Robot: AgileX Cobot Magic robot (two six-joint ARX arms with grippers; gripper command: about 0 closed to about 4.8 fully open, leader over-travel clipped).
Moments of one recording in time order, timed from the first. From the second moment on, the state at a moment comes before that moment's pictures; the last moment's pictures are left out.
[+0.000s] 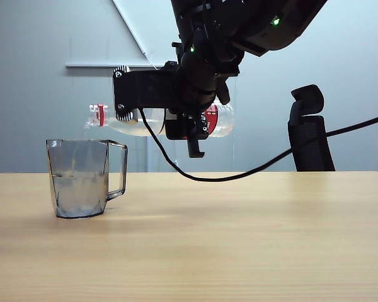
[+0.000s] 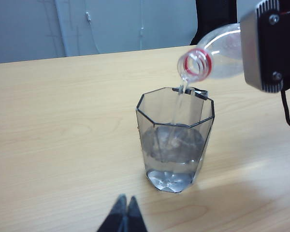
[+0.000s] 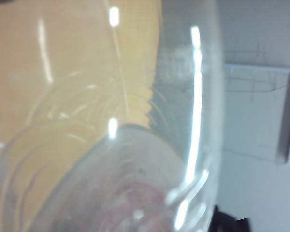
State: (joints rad) left arm -0.35 0.00 0.01 -0.09 -0.05 0.03; right arm 0.75 1.86 1.13 0.43 0.44 -1.45
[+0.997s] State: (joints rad) left arm -0.35 0.00 0.01 -0.09 -0.05 0.03; right arm 0.73 1.86 1.13 0.36 0.35 -0.16
